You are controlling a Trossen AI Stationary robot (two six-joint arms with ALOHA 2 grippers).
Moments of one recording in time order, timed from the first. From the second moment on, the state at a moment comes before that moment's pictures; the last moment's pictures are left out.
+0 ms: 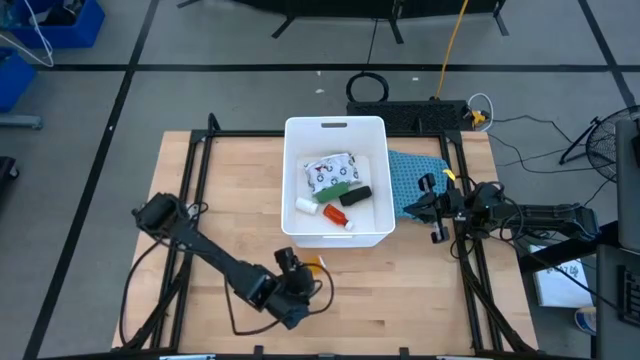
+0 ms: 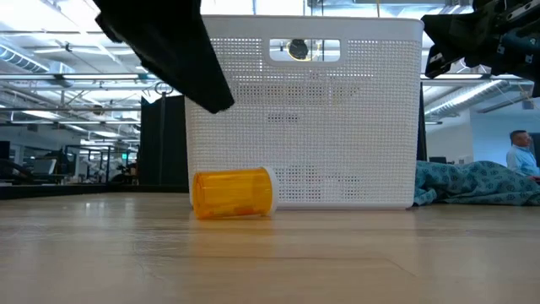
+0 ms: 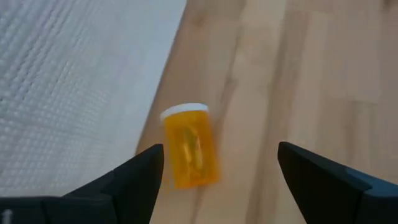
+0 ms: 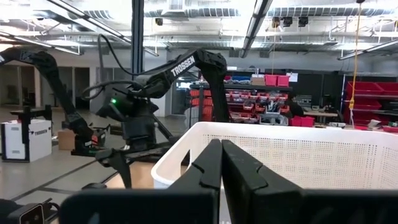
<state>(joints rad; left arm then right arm) -0.59 1.91 1.38 -0.61 -0.60 -0.67 -0.14 0.30 0.02 0.57 -0.29 0.04</state>
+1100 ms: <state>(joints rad) -0.42 1.91 1.10 -0.27 -0.34 -0.66 -0.14 0.31 0.02 0.55 -0.29 0.00</state>
